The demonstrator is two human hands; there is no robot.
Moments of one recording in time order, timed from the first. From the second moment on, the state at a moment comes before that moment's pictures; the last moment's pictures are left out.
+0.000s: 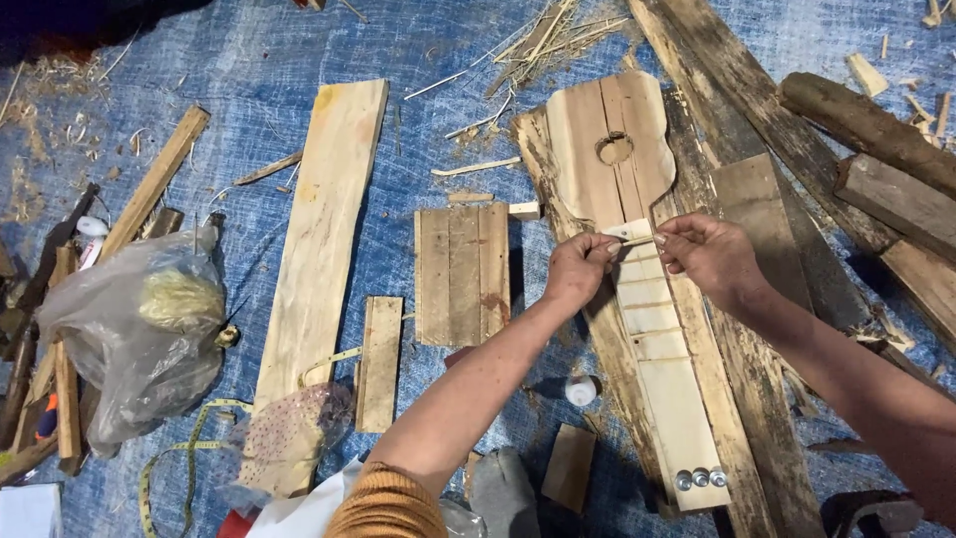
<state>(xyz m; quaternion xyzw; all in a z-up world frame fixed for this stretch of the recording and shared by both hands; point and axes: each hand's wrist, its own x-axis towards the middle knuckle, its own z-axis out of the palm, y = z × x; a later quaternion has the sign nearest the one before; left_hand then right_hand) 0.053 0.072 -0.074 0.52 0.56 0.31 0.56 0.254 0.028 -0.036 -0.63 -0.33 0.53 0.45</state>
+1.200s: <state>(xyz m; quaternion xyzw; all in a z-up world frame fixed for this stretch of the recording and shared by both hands) 0.039 0.084 -0.137 0.51 0.66 0.23 0.50 0.275 0.059 -0.098 -0.68 -0.32 0.57 0.35</state>
